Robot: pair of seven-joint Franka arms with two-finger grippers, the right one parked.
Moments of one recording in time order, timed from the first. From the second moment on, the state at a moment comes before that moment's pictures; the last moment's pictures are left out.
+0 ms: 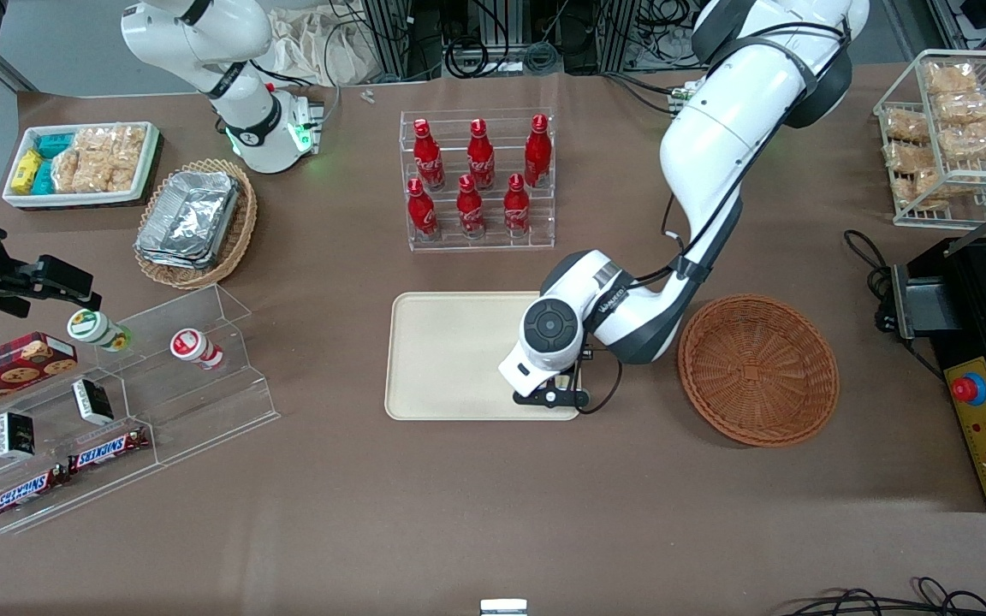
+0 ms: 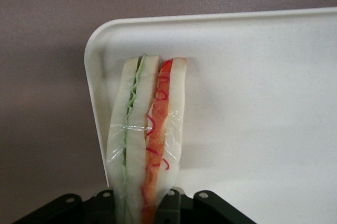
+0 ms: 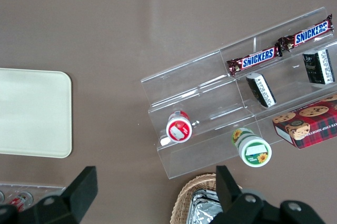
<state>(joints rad) -0.40 0.88 -0.35 -1.30 0.25 1.98 -0.71</state>
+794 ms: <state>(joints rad) -0.36 0.75 -0.31 -1.25 0.25 1.95 -0.78</state>
